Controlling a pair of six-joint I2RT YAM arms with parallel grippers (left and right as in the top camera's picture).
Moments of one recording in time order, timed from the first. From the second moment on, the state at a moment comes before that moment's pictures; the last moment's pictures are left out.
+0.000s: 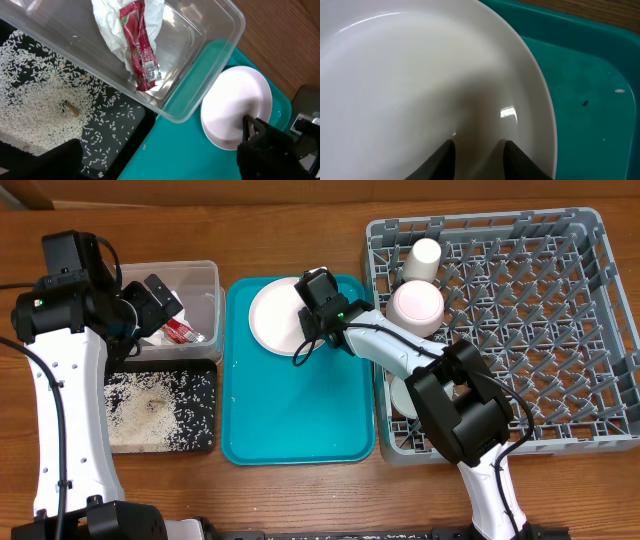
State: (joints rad) left arm 0.24 1.55 1.58 -1.18 0.13 -0.50; right arm 0.63 2.25 1.61 -0.36 0.16 0.28
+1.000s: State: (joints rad) left arm 0.24 1.55 1.58 -1.18 0.13 -0.50; right arm 0.73 2.22 1.66 -0.70 -0.25 0.28
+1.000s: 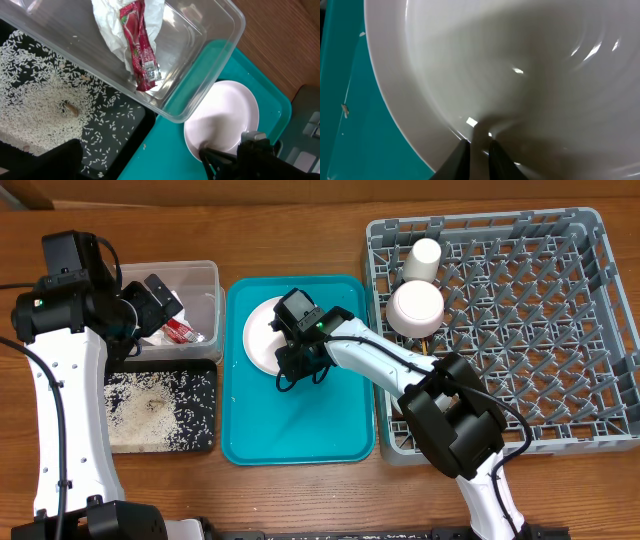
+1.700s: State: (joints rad) left arm 0.24 1.55 1.58 -1.18 0.13 -0.50; right arm 0.58 2.19 1.83 -0.82 -0.11 0.28
